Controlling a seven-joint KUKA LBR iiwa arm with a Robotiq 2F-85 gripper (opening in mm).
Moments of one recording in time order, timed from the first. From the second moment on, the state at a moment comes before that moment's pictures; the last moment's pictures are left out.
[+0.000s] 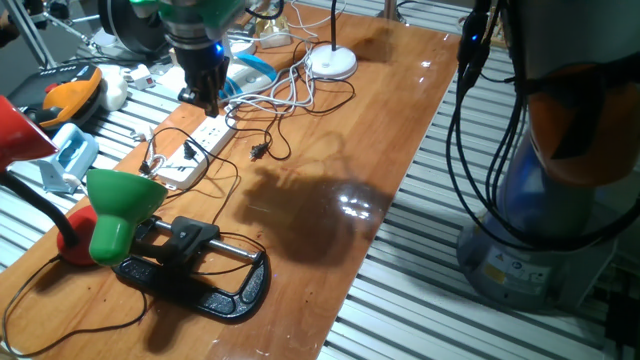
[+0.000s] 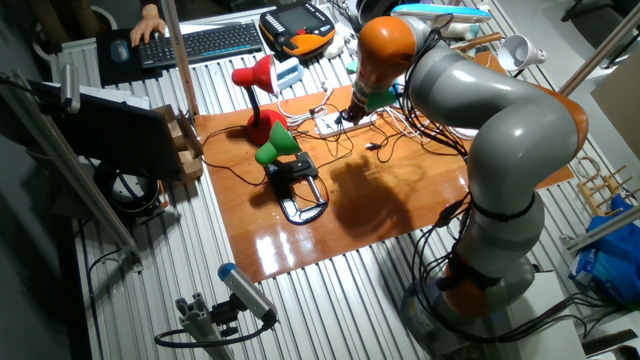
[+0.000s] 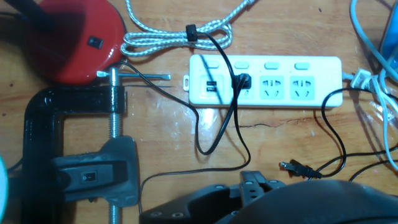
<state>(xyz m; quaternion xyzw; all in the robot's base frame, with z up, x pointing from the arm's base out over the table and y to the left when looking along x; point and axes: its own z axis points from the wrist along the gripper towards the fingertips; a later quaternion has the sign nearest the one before) 0.571 0.082 0.220 -0.05 1.00 -0.02 0.07</state>
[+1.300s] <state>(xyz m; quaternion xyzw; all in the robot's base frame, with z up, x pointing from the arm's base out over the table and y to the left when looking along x) 0.584 0.095 0.215 -0.08 0.99 0.00 0.11</state>
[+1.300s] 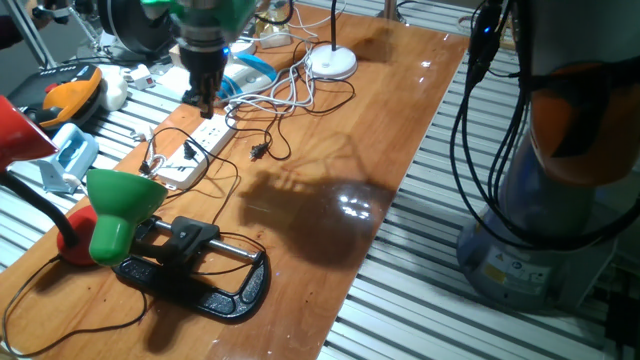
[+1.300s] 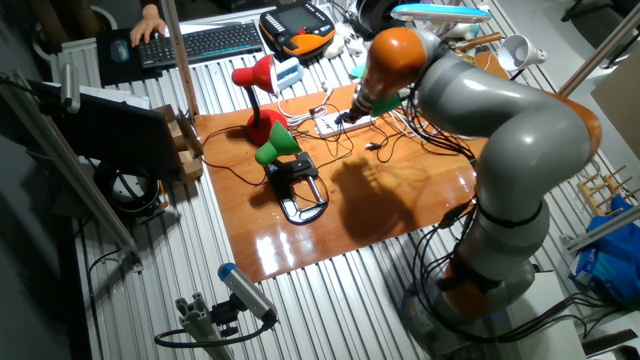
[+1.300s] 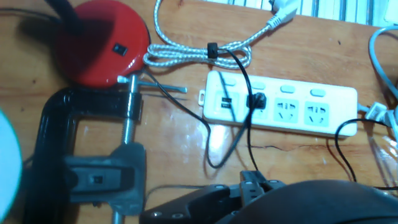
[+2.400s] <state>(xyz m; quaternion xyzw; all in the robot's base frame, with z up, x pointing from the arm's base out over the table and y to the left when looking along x) 0.650 0.115 0.228 -0.06 0.99 0.00 0.10</state>
